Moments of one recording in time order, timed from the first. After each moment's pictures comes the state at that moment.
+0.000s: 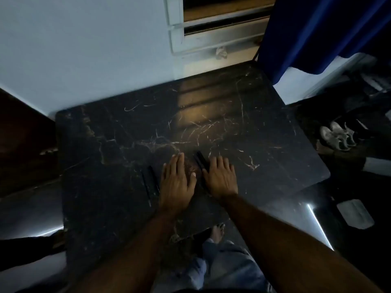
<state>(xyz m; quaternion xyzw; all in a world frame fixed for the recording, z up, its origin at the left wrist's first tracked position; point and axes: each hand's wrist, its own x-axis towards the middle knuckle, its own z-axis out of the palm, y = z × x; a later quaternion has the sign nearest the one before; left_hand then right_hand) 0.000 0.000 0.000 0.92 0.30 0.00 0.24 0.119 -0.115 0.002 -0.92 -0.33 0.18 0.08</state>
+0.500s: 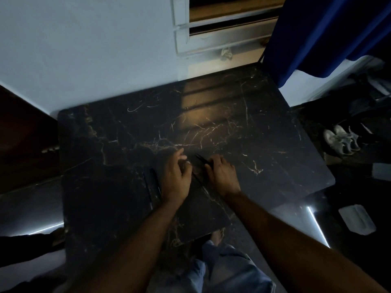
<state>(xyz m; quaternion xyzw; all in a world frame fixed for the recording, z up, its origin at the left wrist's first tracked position) 0.025 0.016 0.020 0.80 0.40 0.13 0.44 0.137 -0.103 0.007 -0.90 -0.31 0.22 0.19</state>
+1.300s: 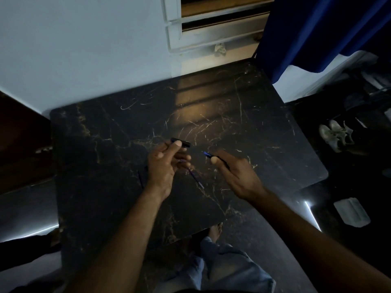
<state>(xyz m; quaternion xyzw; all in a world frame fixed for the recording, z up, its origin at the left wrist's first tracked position) 0.032 0.026 0.087 0.46 0.36 0.20 0.78 0.152 -0.156 0.081 -0.81 -0.42 0.20 0.36</state>
